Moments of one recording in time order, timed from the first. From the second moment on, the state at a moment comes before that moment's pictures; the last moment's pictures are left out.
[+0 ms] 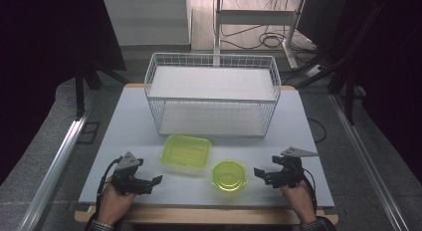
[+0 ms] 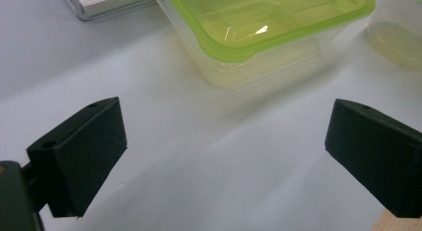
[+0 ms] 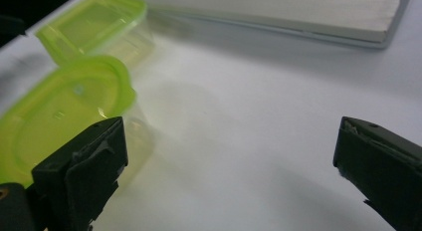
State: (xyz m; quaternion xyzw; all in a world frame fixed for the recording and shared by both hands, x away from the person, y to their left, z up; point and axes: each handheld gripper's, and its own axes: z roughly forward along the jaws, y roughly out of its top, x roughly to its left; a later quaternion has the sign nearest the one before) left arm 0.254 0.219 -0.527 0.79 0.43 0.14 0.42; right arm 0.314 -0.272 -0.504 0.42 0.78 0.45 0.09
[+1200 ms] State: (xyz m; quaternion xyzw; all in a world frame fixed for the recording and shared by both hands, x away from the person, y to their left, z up) left arm 0.255 0.214 -0.529 0.80 0.41 0.14 0.41; right arm 0.303 -0.242 -0.479 0.38 0.82 0.41 0.13
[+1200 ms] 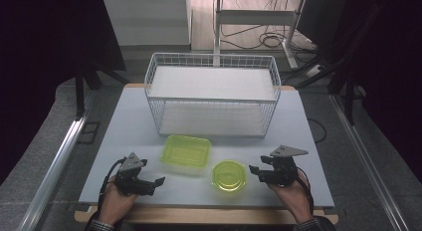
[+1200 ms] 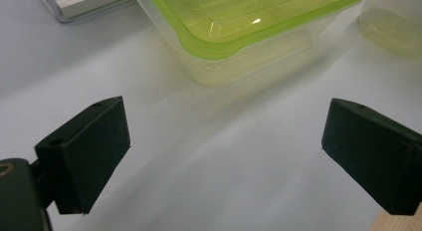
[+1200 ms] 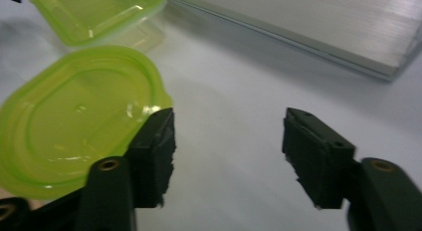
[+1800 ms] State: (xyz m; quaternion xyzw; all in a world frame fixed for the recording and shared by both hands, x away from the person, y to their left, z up) left arm 0.256 0.213 -0.530 0.80 0.41 0.14 0.41; right arm 0.284 -0.178 -0.463 0.29 0.86 0.41 0.07
